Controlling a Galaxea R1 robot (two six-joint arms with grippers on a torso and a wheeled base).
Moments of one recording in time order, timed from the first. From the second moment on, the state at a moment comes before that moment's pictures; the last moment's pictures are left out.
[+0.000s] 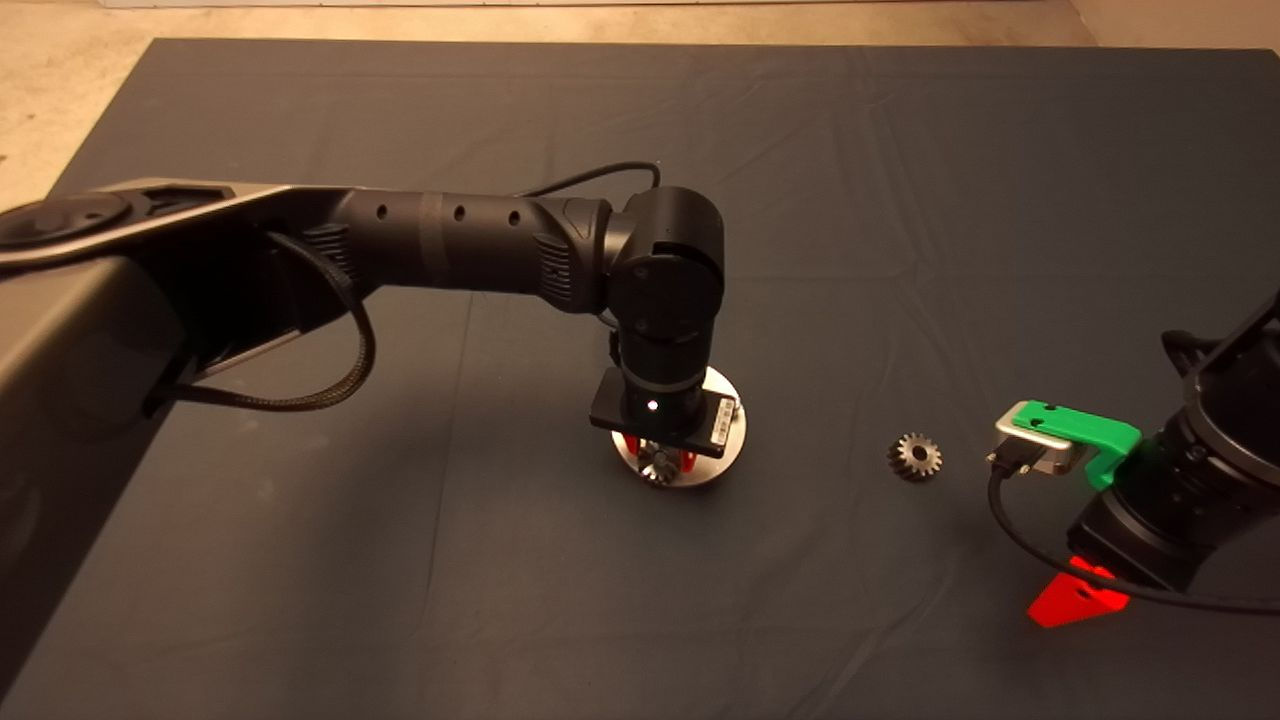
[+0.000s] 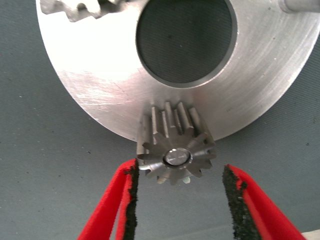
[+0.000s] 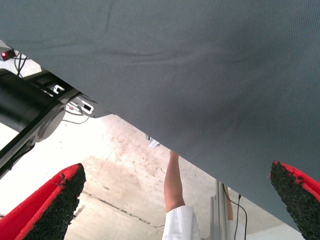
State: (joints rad) left arm -0.34 2.92 -1.21 0.24 1.53 -1.41; right arm 0.43 2.09 -0.57 0.07 -1.53 0.94
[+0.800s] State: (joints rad) left arm -0.42 2.64 -1.05 0.23 1.52 -1.40; right arm 0.43 2.09 -0.57 0.07 -1.53 0.94
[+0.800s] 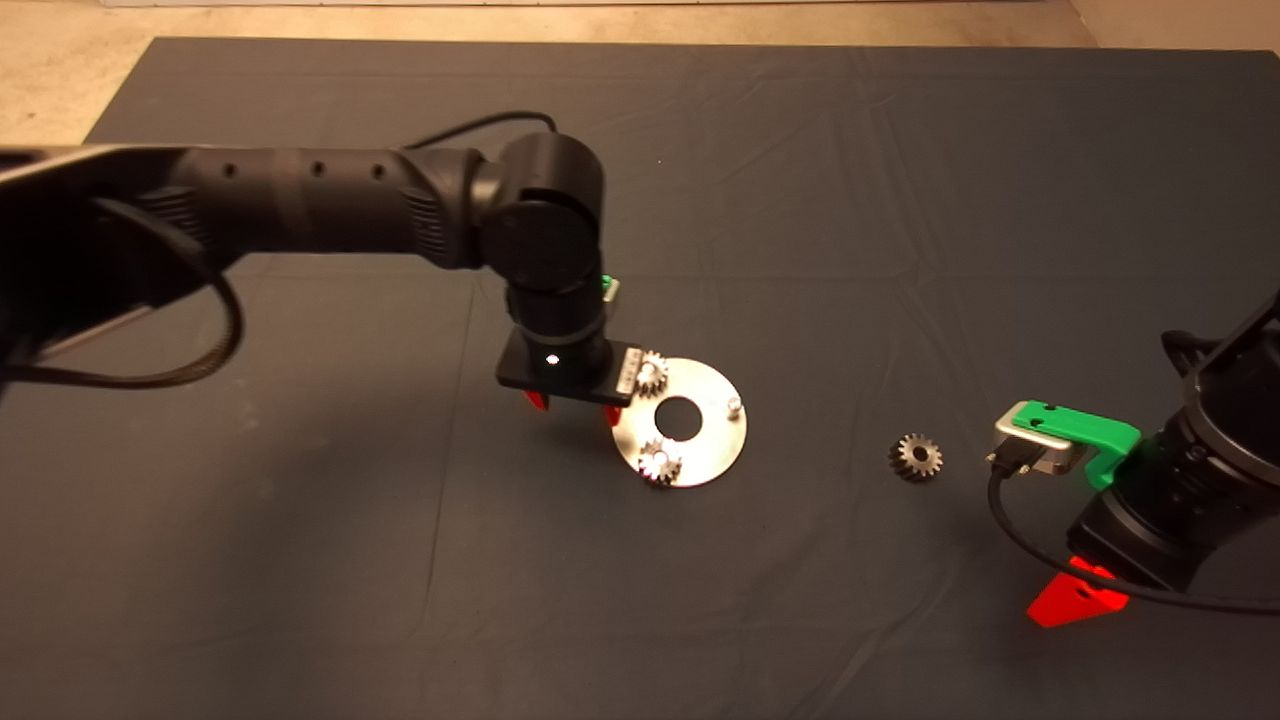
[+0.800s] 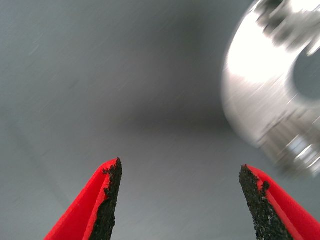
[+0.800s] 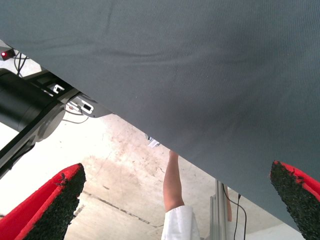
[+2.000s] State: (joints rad) left arm -0.52 2.05 -0.46 0.02 1.53 -1.45; right arm 0.42 2.27 -0.88 0.07 -1.53 0.56
